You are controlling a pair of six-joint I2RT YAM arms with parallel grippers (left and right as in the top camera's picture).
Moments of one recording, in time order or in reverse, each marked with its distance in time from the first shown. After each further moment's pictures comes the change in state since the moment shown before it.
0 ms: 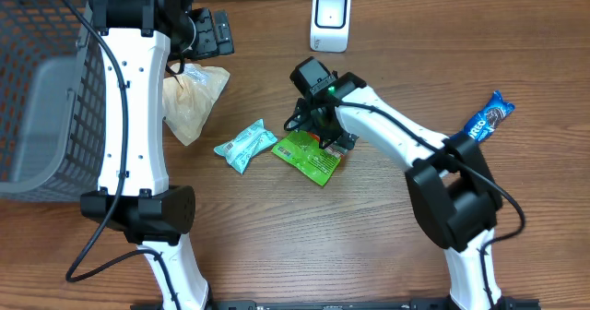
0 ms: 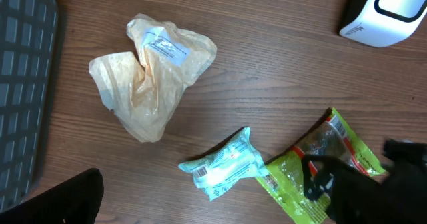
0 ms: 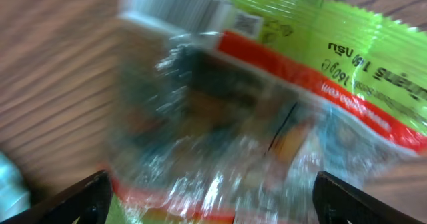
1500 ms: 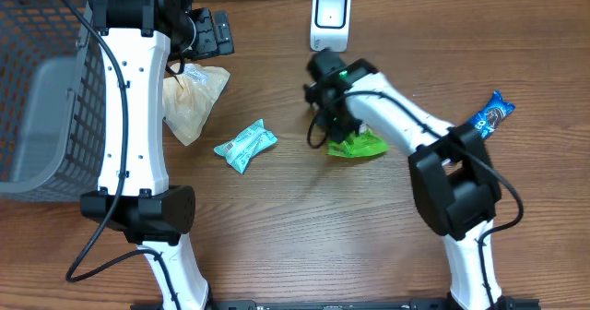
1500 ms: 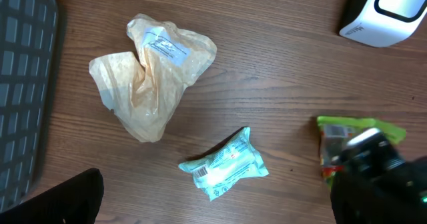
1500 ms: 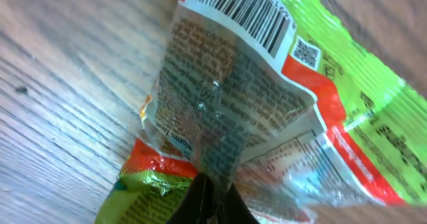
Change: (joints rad) left arm 0.000 0.000 0.000 0.000 0.000 0.000; right arm -0.072 0.032 0.080 -0.149 0.045 -1.178
